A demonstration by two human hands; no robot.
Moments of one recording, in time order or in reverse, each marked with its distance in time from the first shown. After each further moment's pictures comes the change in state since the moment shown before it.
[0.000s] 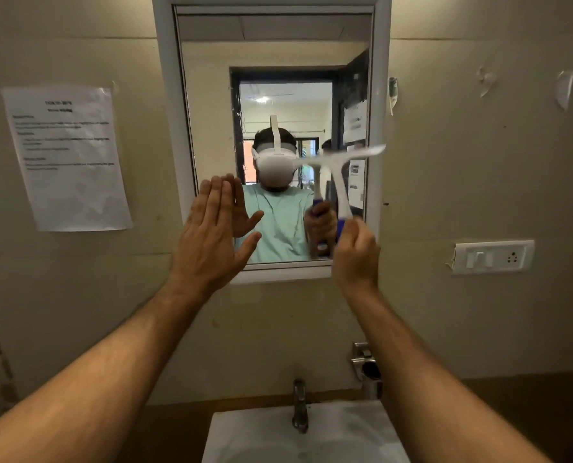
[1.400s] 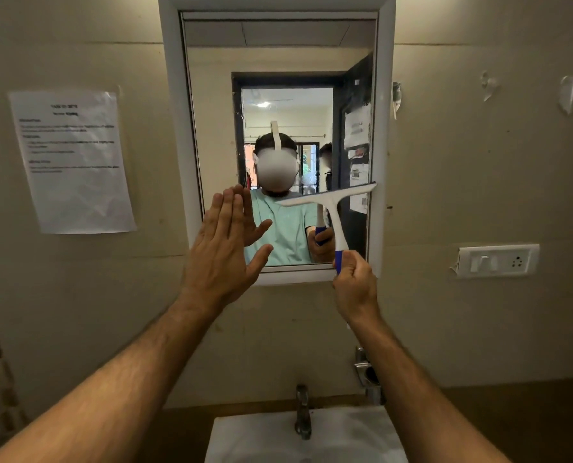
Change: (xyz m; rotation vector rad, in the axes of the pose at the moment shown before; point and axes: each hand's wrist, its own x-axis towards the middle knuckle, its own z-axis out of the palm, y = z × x) left_hand -0.013 0.009 0.015 -0.079 -0.026 0.005; right_hand -0.025 0.043 0.001 0.005 -0.206 0.136
